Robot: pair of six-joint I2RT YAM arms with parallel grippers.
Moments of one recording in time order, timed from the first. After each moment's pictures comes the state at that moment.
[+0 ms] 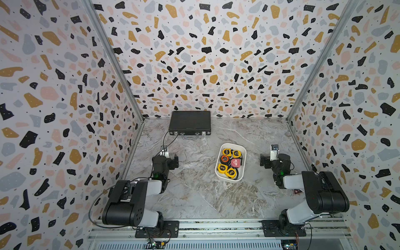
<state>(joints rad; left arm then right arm) -0.06 1.43 0.32 0.71 -0.13 0.04 0.02 1.54 0.36 0.76 -0.01 -0.10</state>
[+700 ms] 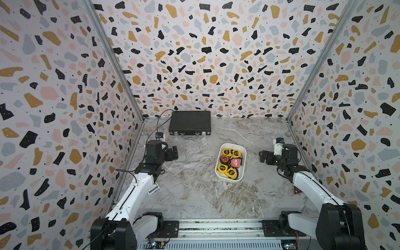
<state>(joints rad) -0.08 1.09 0.73 -0.27 0.05 -0.15 0.04 1.19 0.63 -0.17 -0.24 0.21</state>
